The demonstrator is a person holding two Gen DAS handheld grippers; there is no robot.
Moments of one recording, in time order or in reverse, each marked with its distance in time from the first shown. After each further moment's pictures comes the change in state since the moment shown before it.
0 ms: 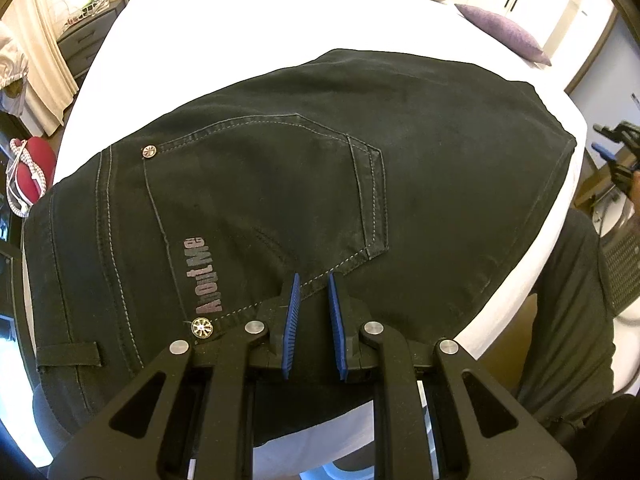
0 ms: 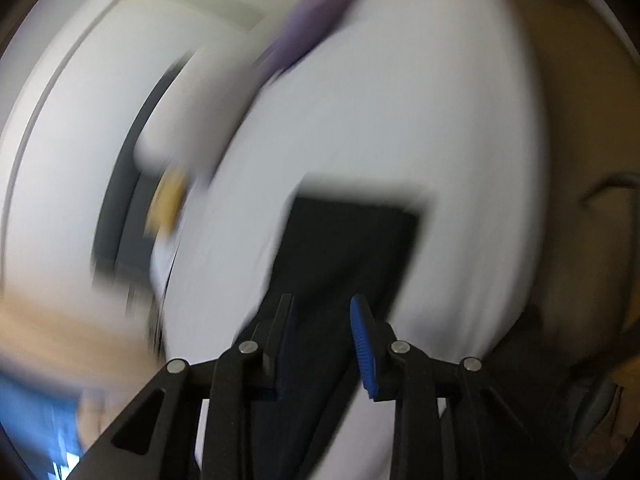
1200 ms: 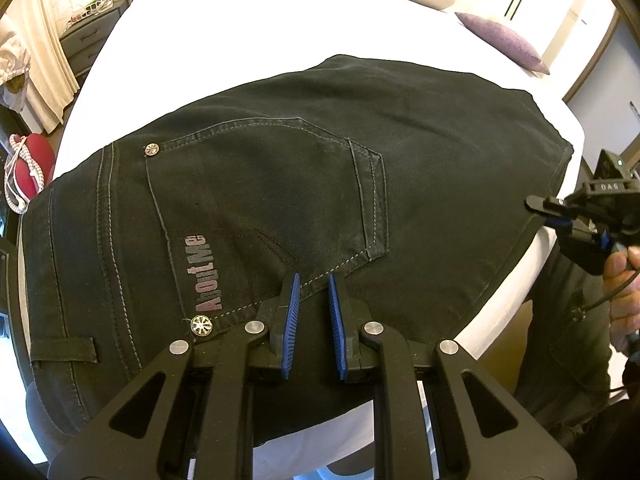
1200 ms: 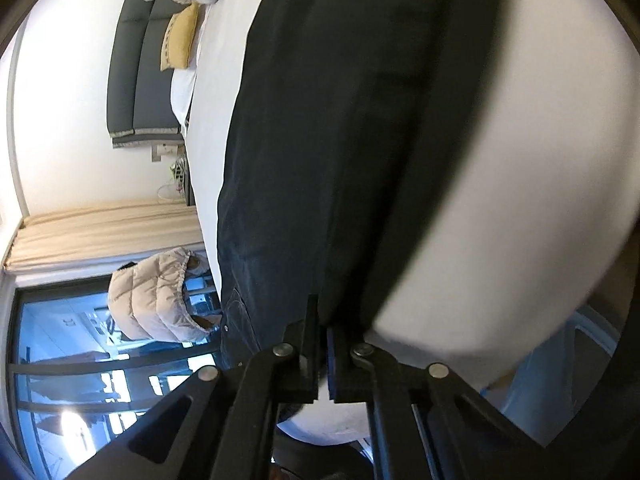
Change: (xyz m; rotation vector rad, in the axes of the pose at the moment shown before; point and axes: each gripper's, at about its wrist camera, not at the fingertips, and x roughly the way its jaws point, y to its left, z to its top) left arm -0.017 0.012 -0.017 -0.018 -0.020 -0.016; right arm 0.121 0.004 -0.144 0.130 0.481 0.105
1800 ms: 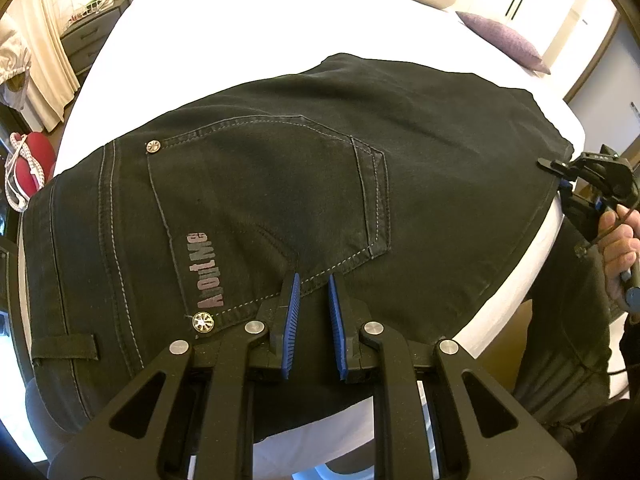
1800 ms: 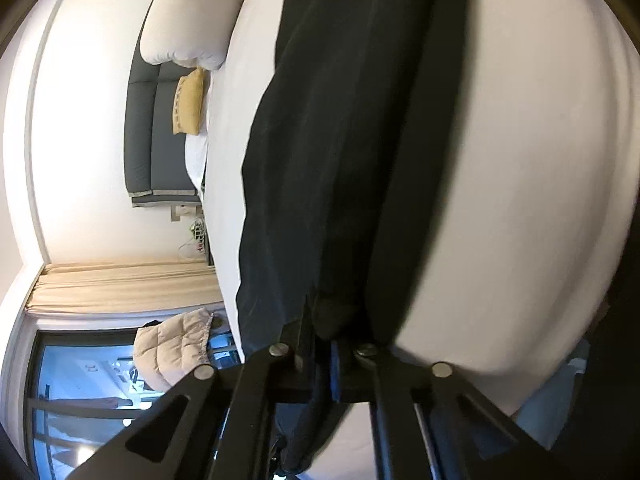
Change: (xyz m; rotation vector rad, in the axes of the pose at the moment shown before) left arm 0.000 -0.001 -0.001 0.000 0.004 0.005; right arm -0.042 -0.021 0.060 0.042 -0.201 0.063
